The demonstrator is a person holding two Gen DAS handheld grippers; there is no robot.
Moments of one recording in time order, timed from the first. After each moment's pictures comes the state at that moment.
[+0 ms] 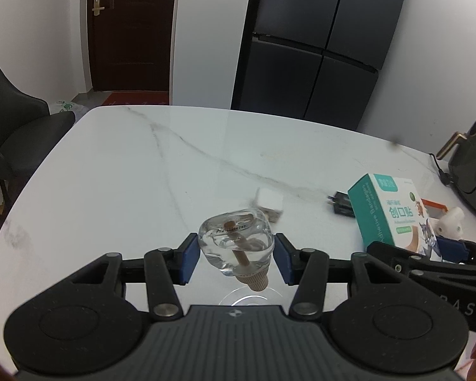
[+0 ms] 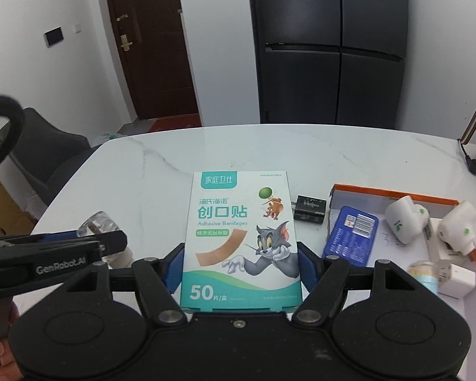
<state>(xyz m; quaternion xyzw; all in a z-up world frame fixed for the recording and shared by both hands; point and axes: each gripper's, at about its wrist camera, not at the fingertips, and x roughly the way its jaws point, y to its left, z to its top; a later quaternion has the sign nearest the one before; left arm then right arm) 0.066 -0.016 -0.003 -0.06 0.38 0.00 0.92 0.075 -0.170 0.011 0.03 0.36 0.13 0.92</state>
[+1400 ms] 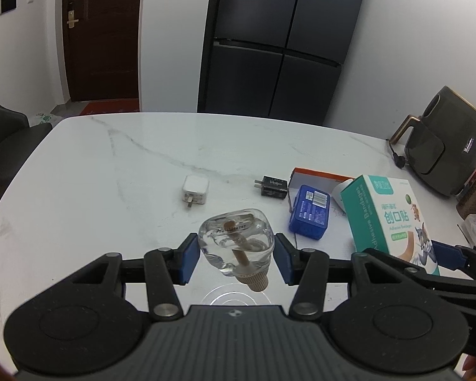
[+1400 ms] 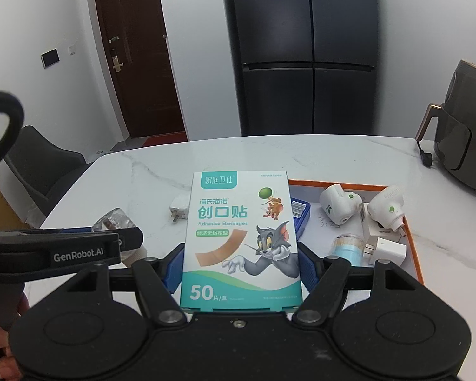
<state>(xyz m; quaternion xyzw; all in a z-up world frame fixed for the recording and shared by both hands) 0.019 -0.096 0.018 -0.05 0.37 -0.04 0.93 -0.006 -0.252 0.038 0.05 0.33 0.11 0.94</state>
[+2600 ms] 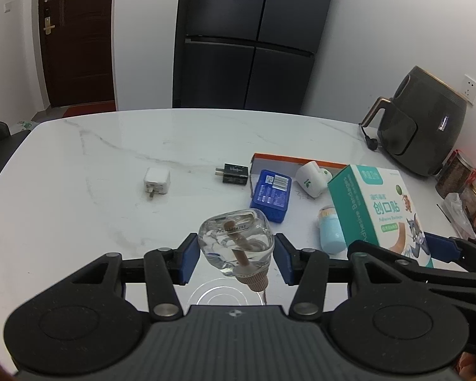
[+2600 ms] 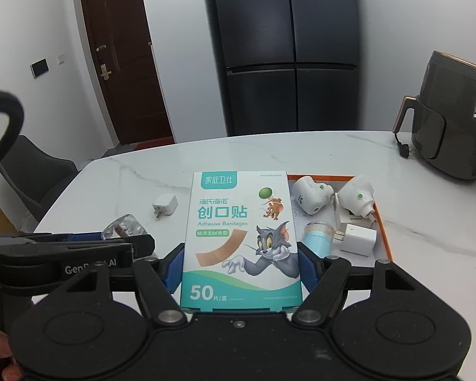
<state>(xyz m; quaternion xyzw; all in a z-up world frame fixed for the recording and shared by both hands) 0.000 -0.142 0.015 -0.03 0.38 -0.07 0.92 -0.036 -0.280 0.046 0.06 0.33 0.08 0.94</state>
